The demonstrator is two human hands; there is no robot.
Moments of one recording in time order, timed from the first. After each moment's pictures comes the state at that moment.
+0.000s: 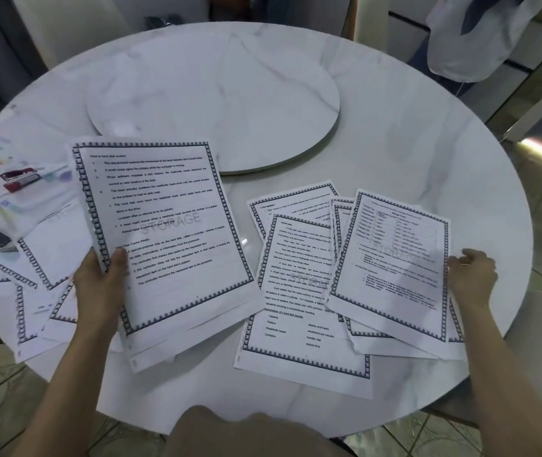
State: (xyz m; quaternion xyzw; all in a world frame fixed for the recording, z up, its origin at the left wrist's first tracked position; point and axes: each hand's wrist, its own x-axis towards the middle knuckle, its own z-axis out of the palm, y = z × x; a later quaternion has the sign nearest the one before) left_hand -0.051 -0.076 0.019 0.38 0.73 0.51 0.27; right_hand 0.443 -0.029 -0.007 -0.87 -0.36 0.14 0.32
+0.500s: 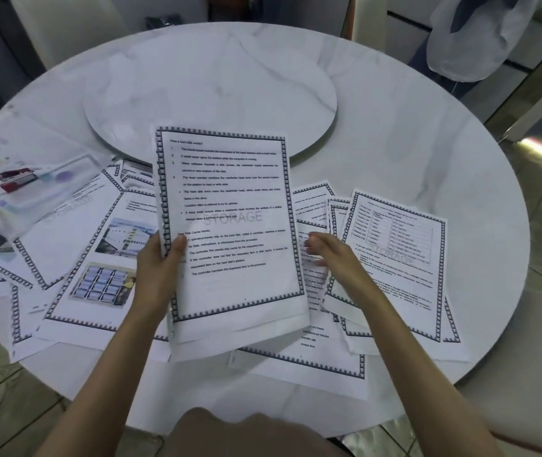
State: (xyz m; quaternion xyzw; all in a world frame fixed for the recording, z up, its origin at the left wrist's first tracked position) left_hand 0.014 -0.056 0.027 0.40 0.66 0.51 0.37; right_hand 0.277 -0.023 0.009 -0.62 -0.52 0.51 0.30
